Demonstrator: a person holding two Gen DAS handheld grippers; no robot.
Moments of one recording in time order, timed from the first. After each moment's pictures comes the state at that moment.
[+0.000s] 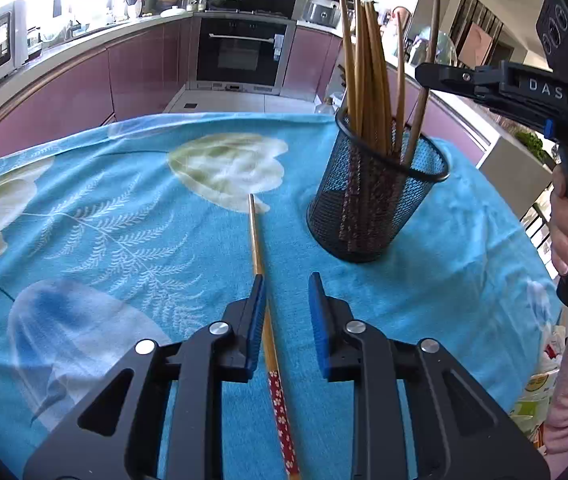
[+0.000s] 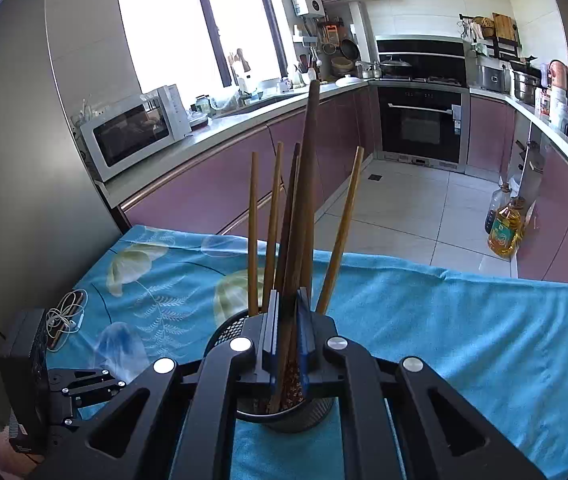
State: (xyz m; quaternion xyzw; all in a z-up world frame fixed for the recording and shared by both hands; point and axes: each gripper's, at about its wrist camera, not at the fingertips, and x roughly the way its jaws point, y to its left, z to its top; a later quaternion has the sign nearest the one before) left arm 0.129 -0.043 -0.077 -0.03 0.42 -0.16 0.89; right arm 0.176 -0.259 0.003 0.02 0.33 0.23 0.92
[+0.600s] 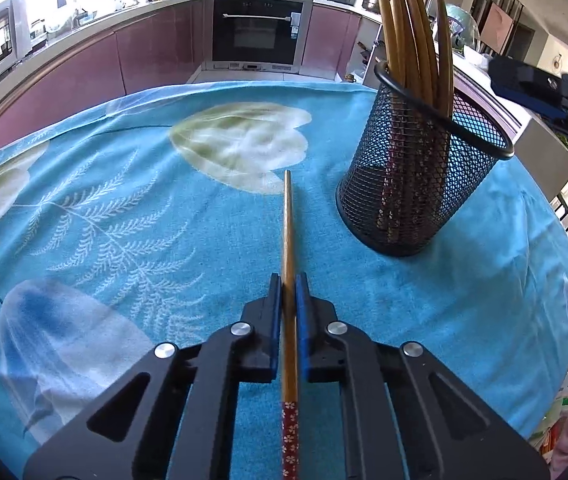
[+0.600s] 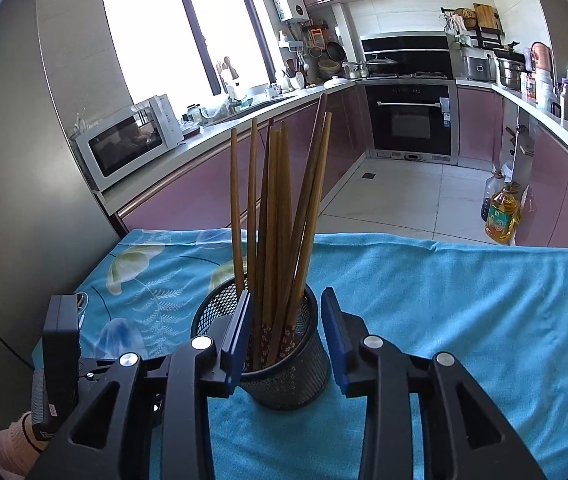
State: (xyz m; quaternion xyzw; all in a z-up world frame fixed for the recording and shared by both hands) left arm 0.154 -0.052 -0.105 -0.01 0.45 -0.13 0.88; right arm 0.149 -0.280 -0.014 0.06 0.32 0.22 0.92
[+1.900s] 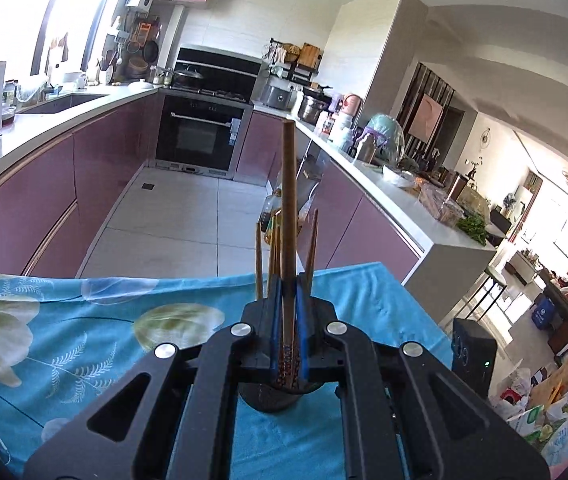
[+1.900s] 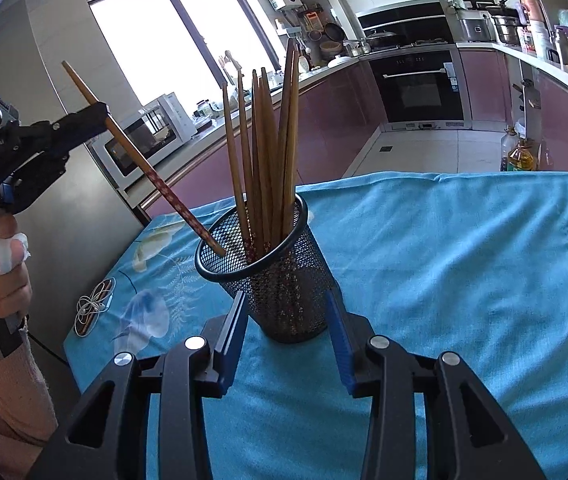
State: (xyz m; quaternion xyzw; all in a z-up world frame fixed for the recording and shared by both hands) left arm 0.156 -0.055 0.102 -0.08 0.29 -0.24 0.92; right arm 0.118 -0.312 -0.055 0.12 0.35 0.26 0.89
